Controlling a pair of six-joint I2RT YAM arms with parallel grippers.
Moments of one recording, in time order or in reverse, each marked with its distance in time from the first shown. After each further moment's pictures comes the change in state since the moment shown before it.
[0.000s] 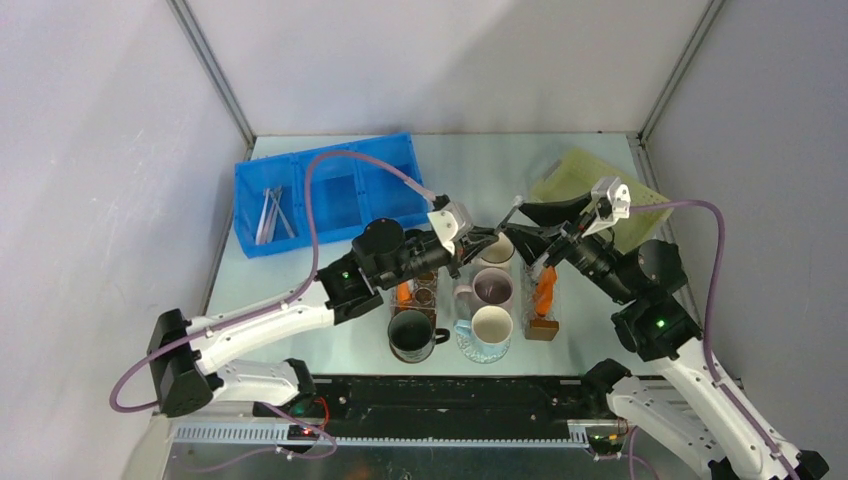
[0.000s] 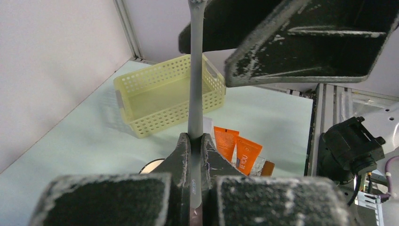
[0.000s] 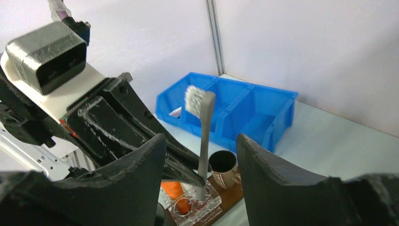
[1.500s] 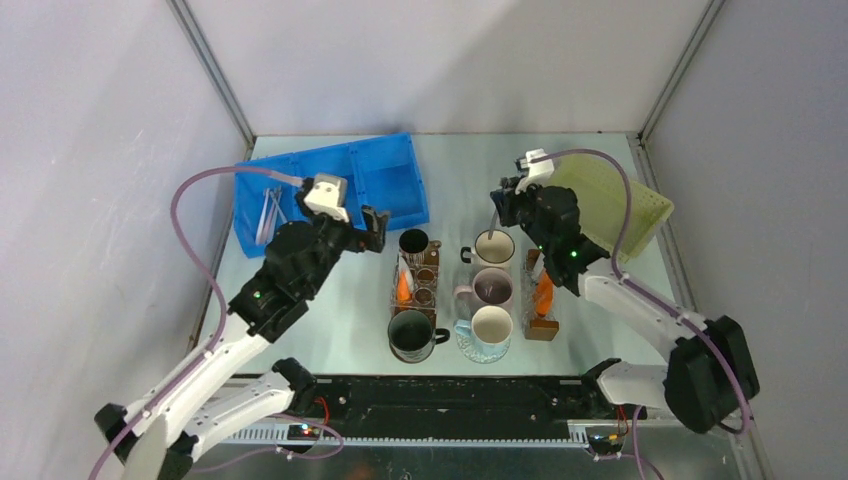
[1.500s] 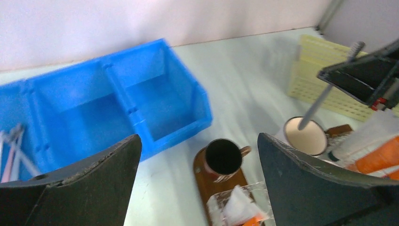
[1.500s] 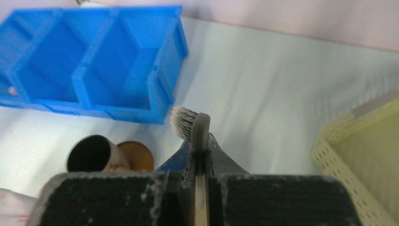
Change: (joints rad) left arm 0.344 -0.396 -0.140 -0.391 -0.420 -0.176; right arm -0.047 0.558 -0.005 0.205 0.352 -0.117
